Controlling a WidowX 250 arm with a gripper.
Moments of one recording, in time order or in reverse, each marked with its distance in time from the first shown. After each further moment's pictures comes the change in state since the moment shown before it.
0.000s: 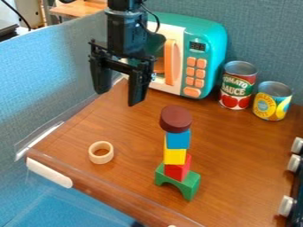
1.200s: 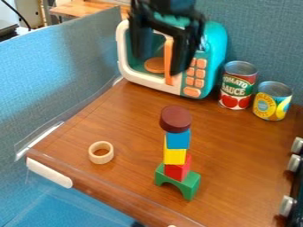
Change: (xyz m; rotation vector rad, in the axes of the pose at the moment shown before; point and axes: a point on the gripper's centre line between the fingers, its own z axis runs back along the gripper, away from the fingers) arm 0.006 -0.065 0.054 0.049 -0.098 -0.173
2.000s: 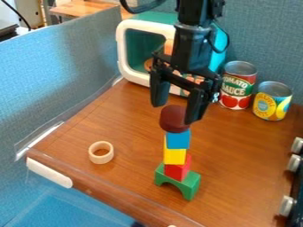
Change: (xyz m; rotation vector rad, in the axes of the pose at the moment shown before) arm 0.011 -0.015 -0.062 -0.053 0.122 -0.008
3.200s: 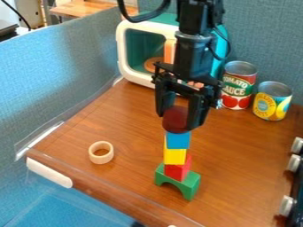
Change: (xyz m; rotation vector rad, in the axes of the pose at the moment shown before) arm 0.000 -0.003 -0.005 -0.048 -0.012 0.029
